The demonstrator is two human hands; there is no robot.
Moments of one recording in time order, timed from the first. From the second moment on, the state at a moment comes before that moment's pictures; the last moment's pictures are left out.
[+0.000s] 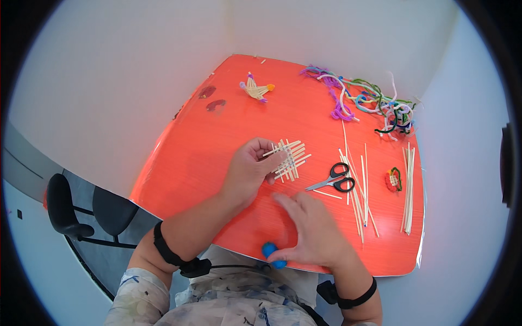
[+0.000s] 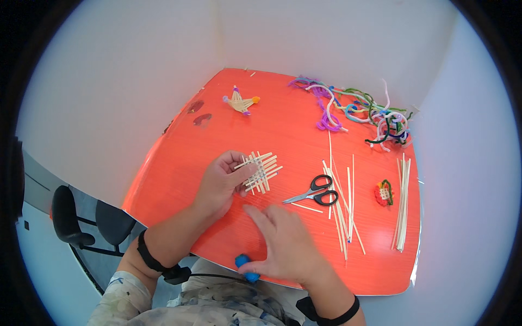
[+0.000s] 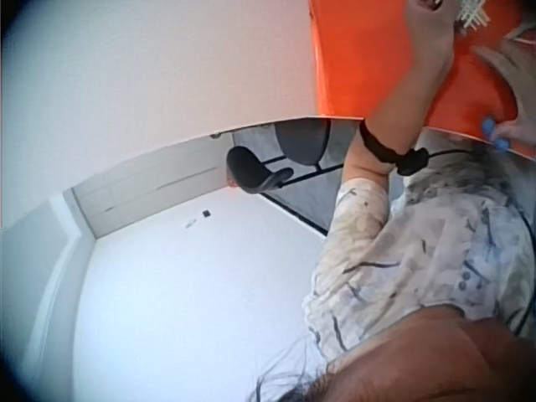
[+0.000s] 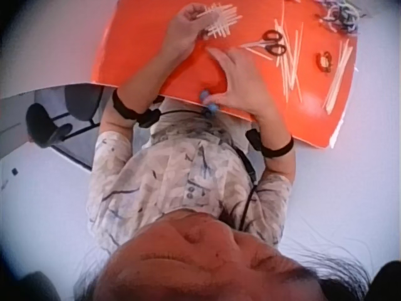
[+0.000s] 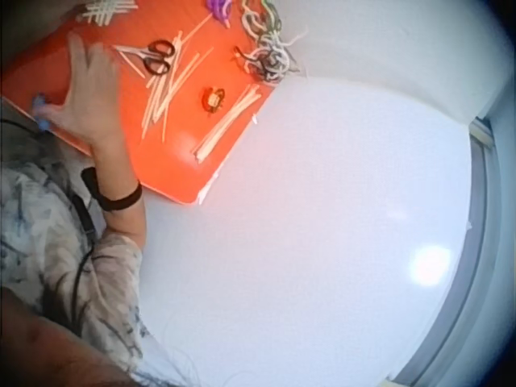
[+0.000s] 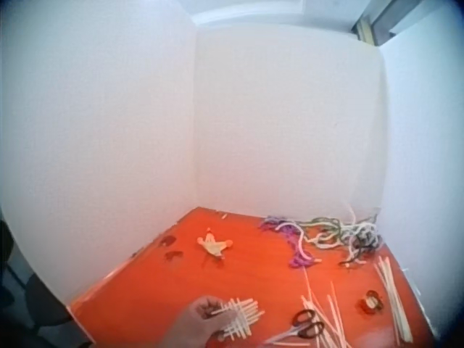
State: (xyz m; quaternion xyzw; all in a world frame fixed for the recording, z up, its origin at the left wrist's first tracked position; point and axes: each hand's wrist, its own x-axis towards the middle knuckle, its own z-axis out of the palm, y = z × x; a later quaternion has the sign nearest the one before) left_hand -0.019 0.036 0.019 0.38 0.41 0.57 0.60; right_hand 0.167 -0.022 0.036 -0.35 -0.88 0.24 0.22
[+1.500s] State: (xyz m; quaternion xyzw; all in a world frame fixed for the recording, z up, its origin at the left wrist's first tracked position) left_hand -0.008 0.032 0.027 0.41 0.34 0.57 0.62; right_hand 0.160 -0.014 0.024 -0.34 -0.61 0.50 0.52
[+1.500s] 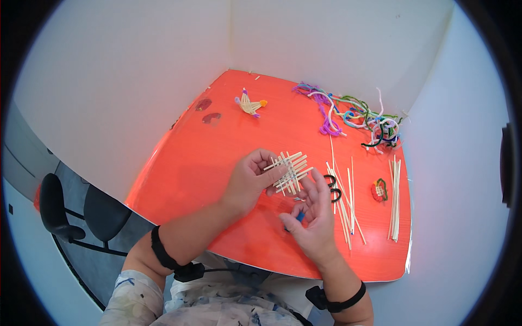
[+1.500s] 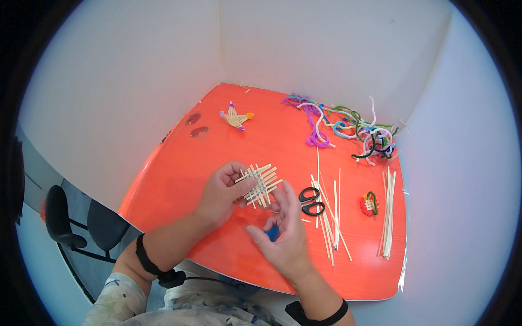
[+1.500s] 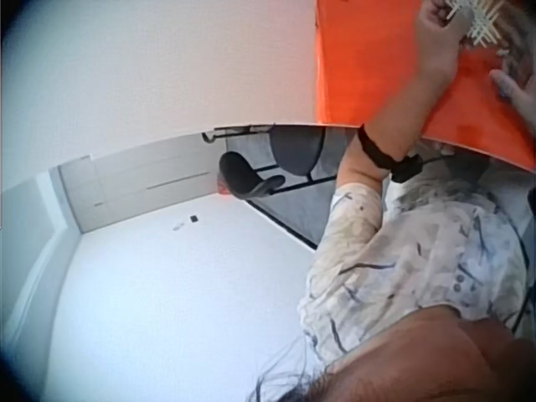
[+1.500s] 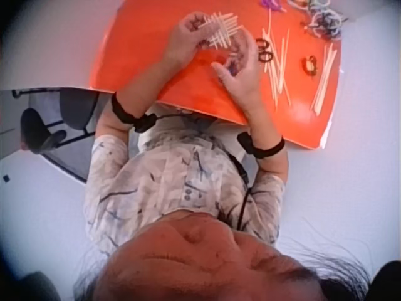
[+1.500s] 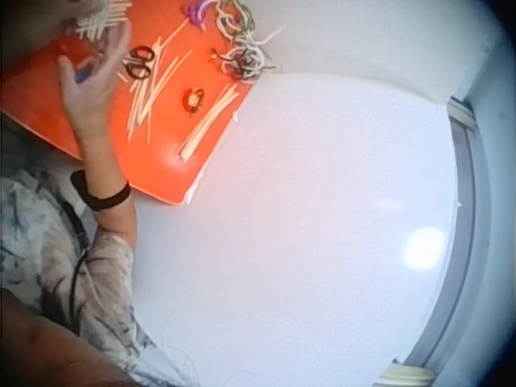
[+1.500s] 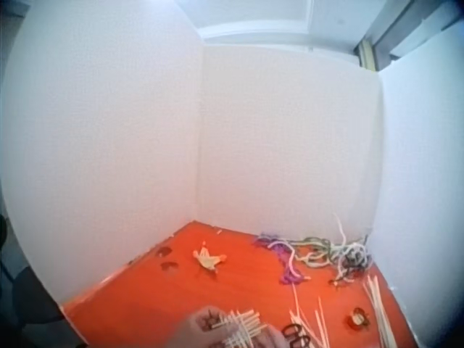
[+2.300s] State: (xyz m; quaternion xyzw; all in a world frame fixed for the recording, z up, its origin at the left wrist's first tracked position) left_hand -0.009 0.034 0.026 0.42 0.35 0.58 0.60; right_hand 0.164 -0.015 0.033 -0.43 -0.73 0.33 0.42
